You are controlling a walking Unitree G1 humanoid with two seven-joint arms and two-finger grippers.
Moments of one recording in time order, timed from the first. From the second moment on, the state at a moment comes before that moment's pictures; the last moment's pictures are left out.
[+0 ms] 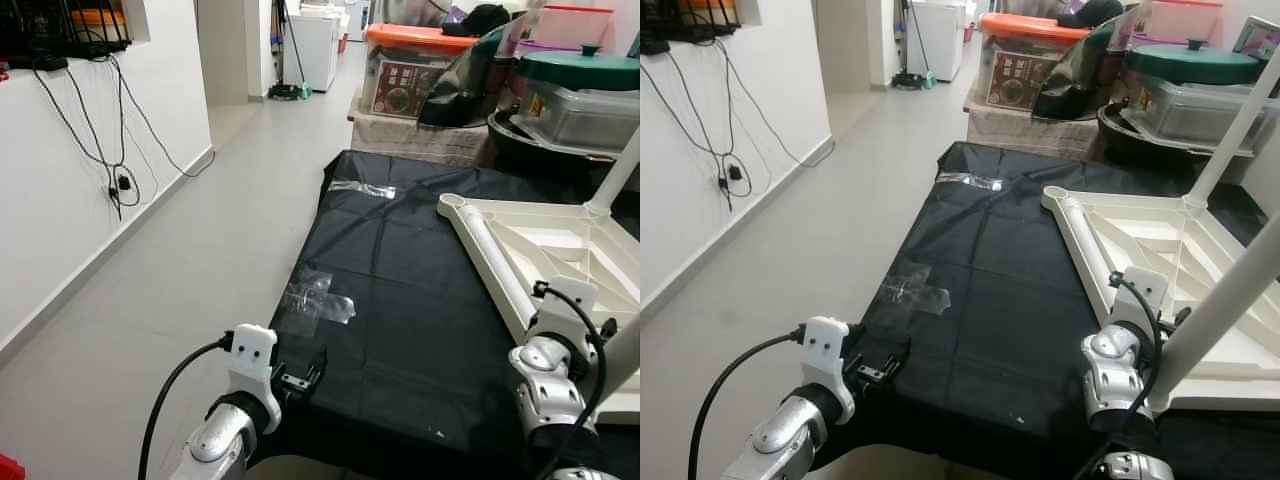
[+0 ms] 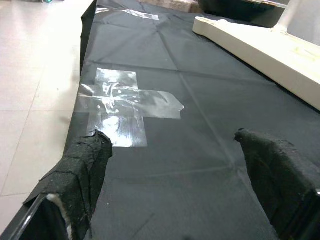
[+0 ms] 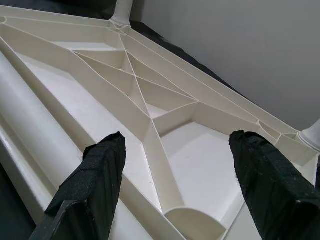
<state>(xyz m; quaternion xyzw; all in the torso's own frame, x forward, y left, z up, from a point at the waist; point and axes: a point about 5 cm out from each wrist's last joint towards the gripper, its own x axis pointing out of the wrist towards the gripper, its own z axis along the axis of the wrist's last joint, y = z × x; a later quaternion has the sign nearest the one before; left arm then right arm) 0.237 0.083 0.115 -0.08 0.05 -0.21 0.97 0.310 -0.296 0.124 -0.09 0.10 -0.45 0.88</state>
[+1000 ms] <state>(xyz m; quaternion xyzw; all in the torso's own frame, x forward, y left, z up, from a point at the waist) 0.174 0.067 0.144 -0.06 0.05 -0.26 0.96 0.385 -0.281 0.182 -0.10 0.21 -0.24 0.94</state>
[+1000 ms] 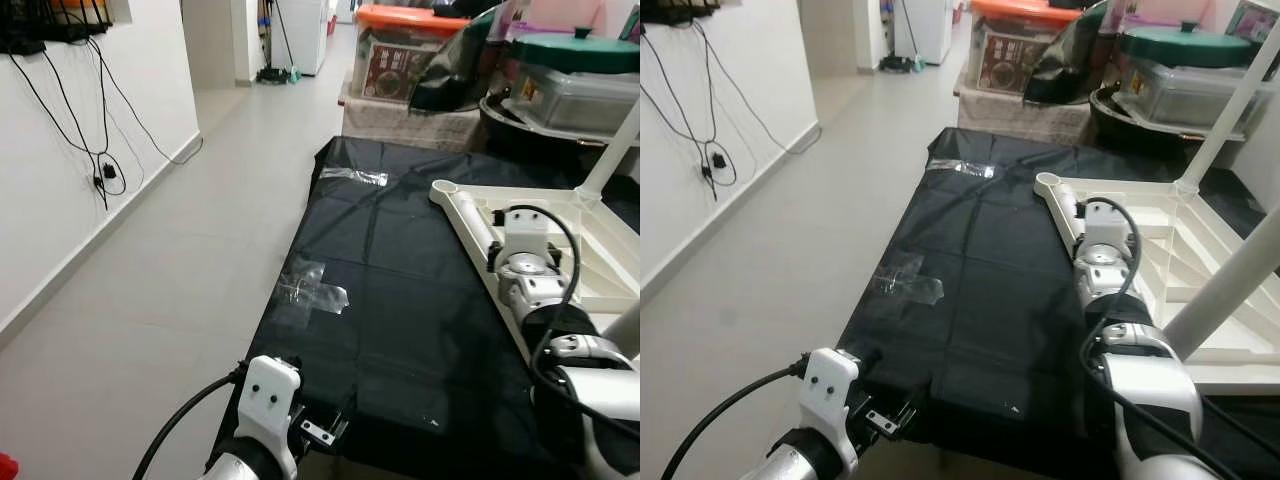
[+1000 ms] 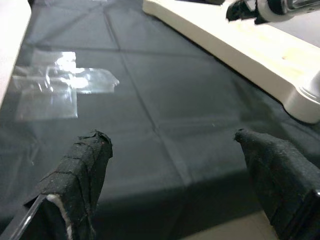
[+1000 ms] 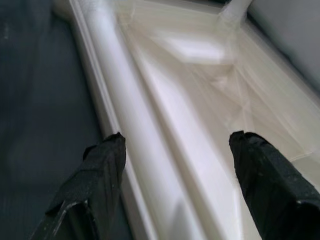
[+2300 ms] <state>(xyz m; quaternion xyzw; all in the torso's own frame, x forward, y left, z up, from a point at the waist) 0.162 0.073 0.153 -0.07 0.08 -0.24 0.97 0.397 -0.259 0.192 -0.10 0.23 -0.04 0.97</state>
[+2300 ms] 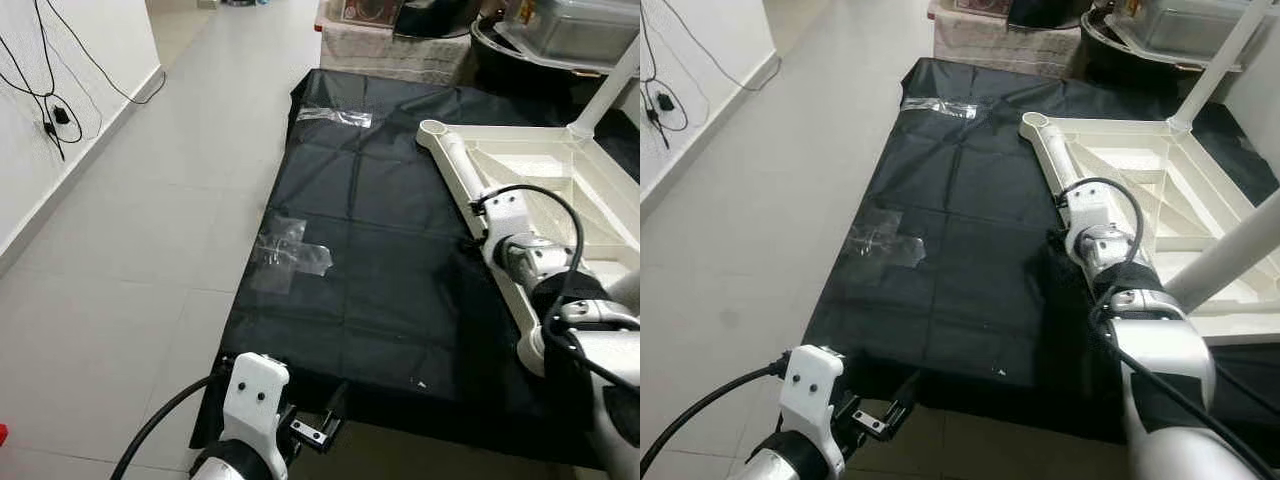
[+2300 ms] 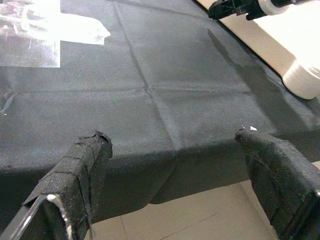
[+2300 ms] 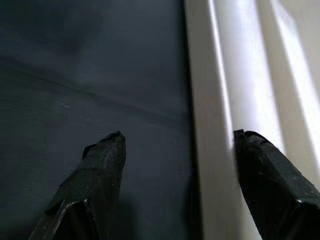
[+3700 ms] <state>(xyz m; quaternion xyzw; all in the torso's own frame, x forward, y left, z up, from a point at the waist) 0.162 0.070 0.162 -0.07 0.08 -0.24 0.96 0.394 -0.237 0.190 -0.18 0.31 0.15 0.92</state>
